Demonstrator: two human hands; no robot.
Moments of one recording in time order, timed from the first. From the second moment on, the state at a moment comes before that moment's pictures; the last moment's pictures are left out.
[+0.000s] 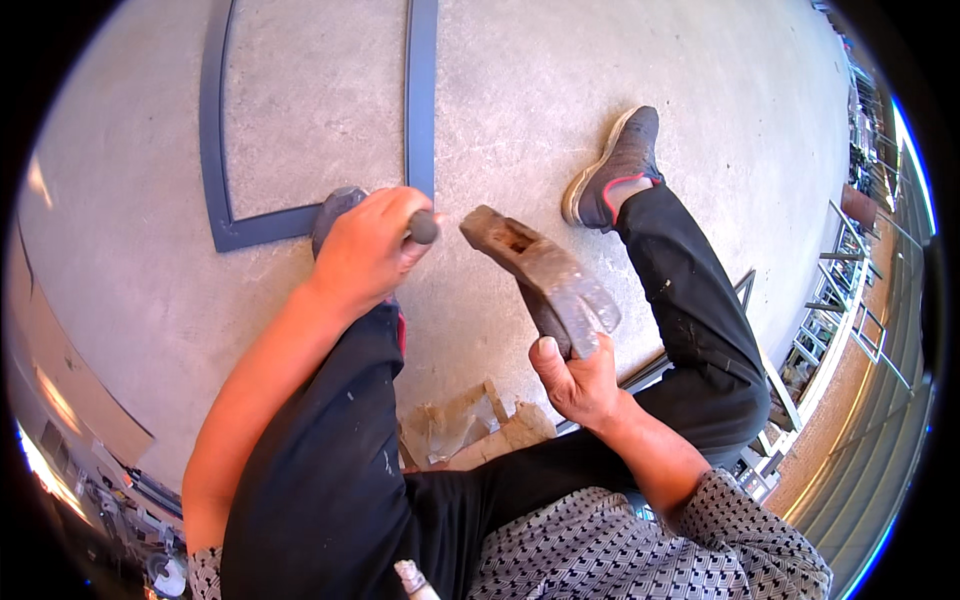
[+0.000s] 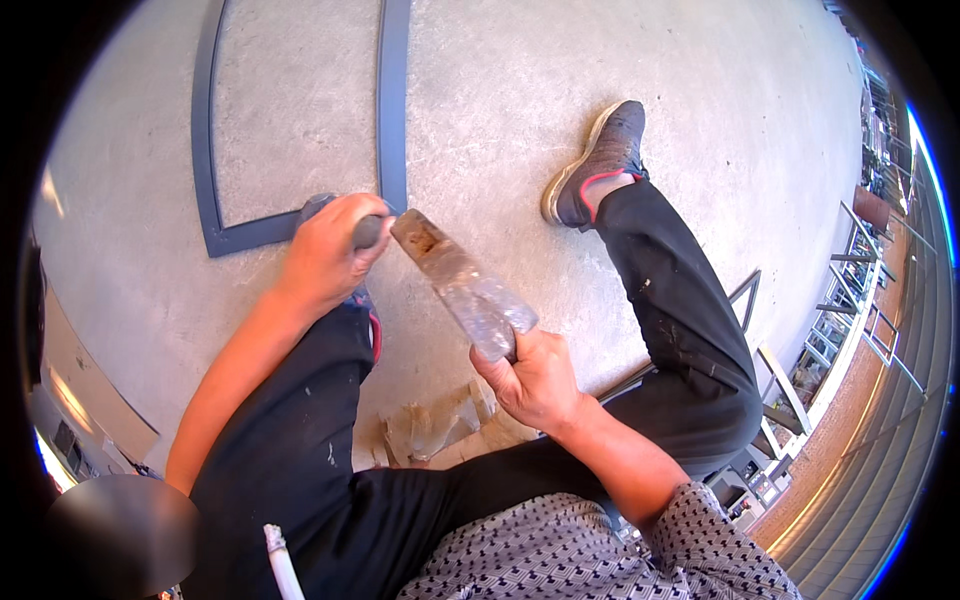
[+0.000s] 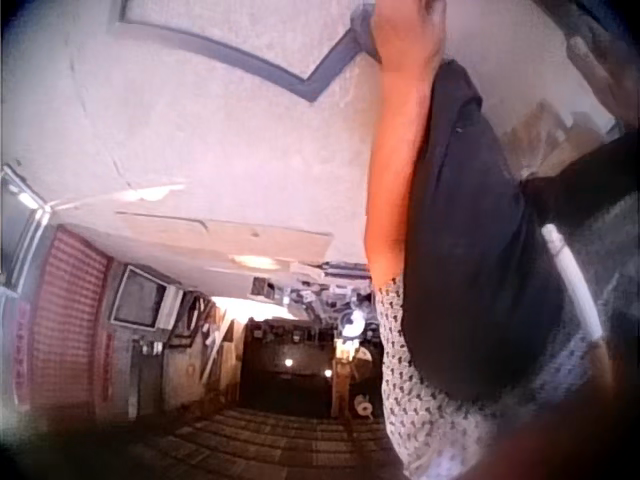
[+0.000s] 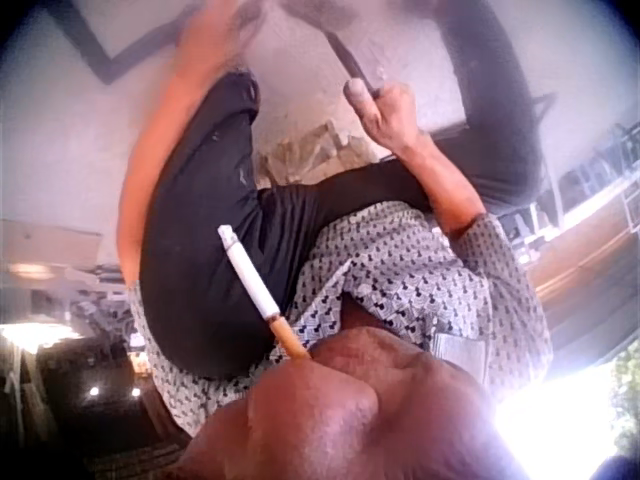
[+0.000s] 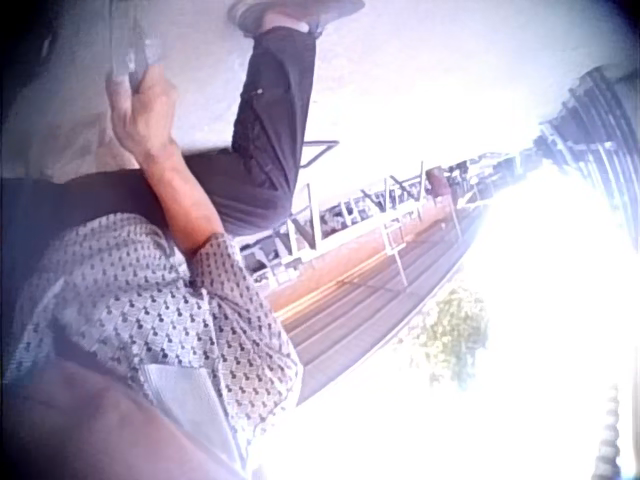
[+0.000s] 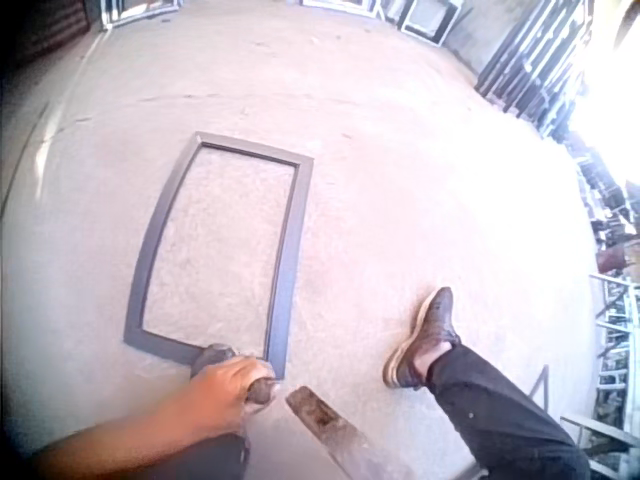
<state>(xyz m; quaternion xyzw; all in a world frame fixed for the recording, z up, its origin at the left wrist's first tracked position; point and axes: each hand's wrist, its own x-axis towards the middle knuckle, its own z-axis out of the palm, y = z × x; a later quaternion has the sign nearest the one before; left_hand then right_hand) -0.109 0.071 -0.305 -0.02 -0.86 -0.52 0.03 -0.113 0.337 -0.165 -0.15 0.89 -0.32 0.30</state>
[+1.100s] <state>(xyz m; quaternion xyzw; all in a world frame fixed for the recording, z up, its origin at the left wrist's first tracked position) -0.116 0.071 -0.315 0.12 -0.76 -0.64 -0.04 -0.107 0.349 -0.192 0.08 0.84 -0.40 0.35</state>
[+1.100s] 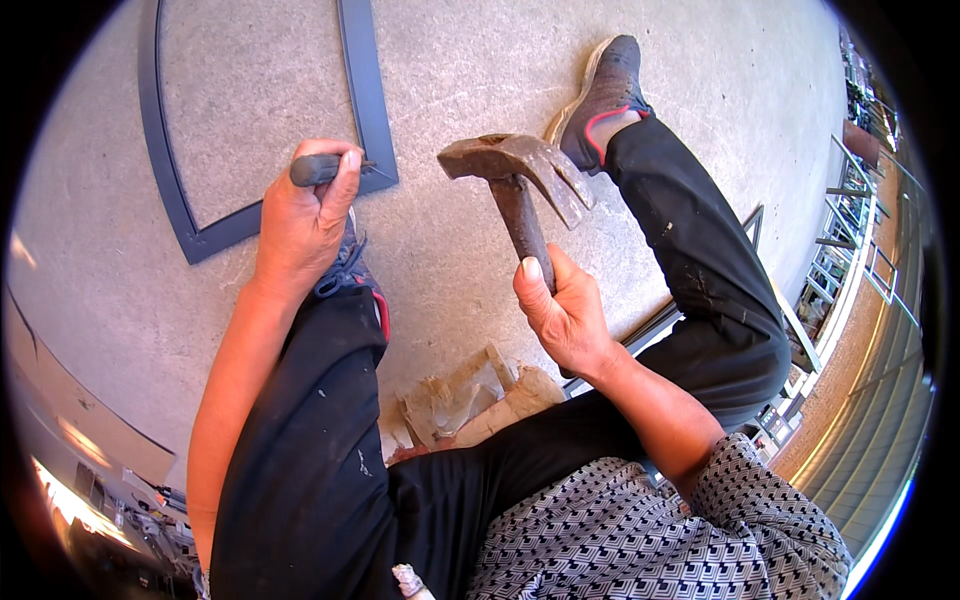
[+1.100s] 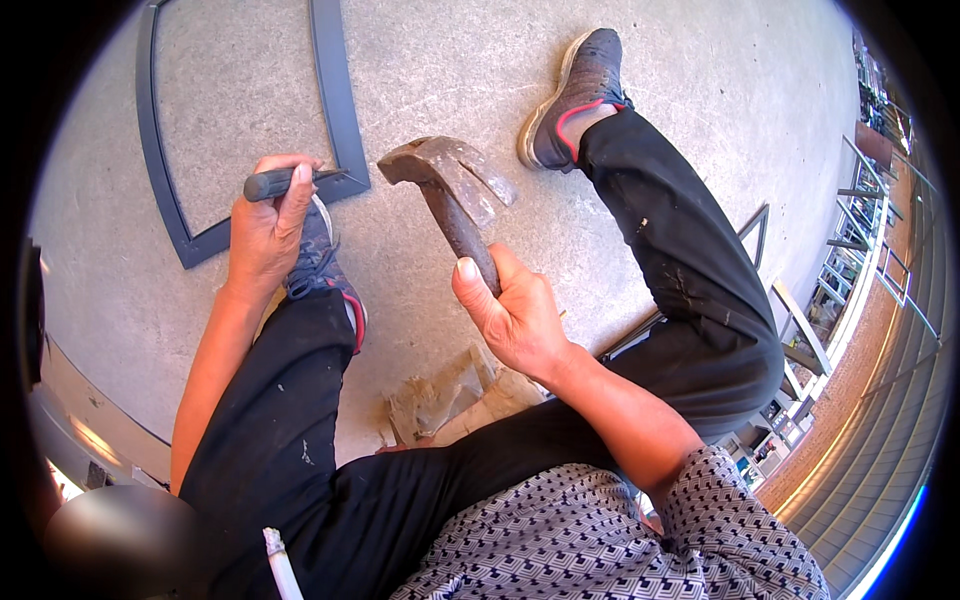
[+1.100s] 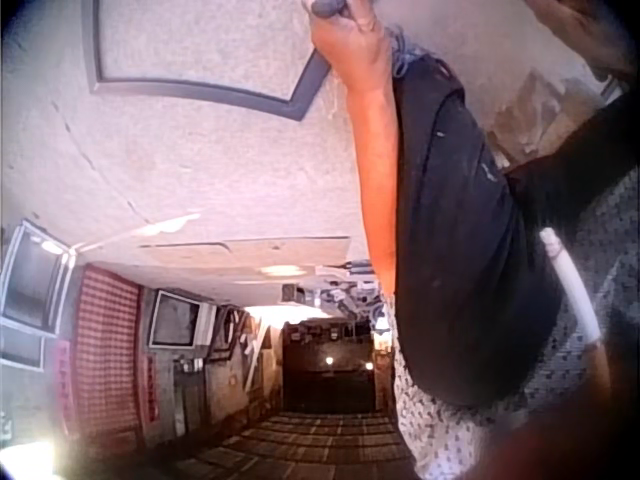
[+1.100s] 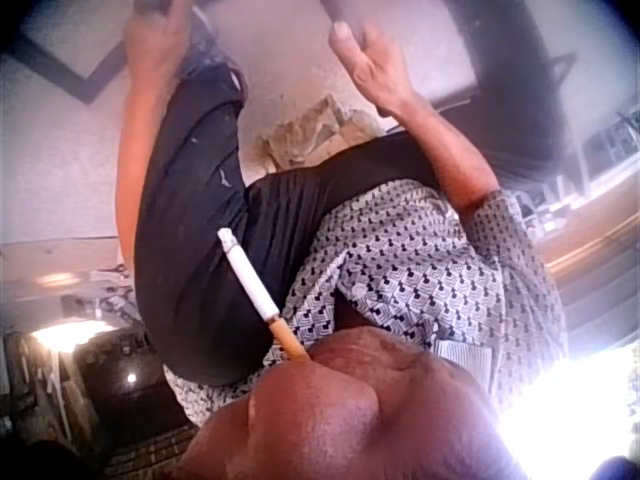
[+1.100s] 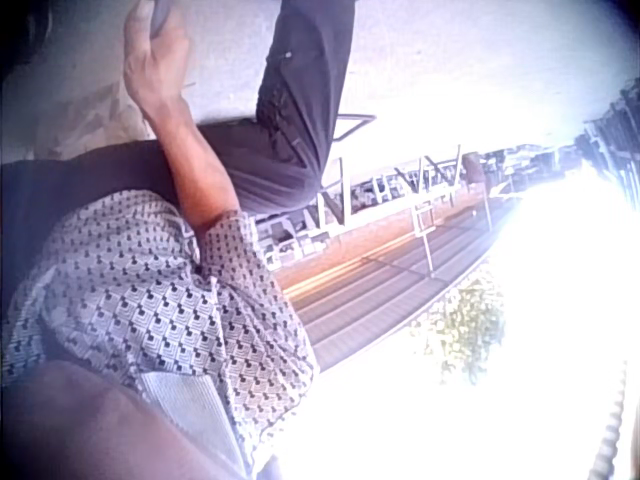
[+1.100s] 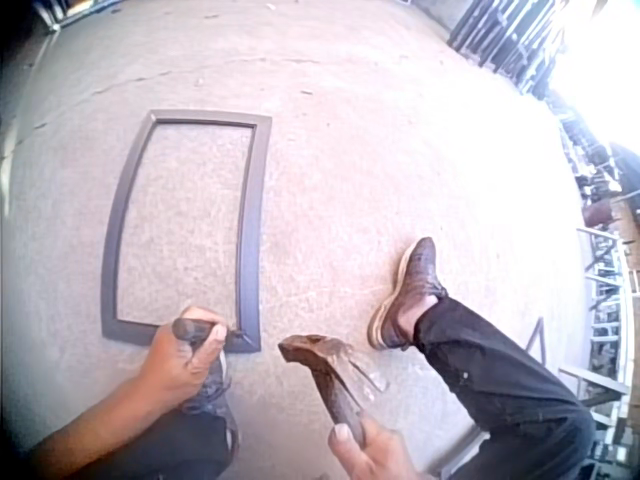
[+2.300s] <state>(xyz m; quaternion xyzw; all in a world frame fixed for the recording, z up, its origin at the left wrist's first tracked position) -0.125 0.064 -0.322 0.18 -0.74 -0.65 -0.01 -0.127 0.348 -0.170 0.03 0.87 -0.39 0.30</state>
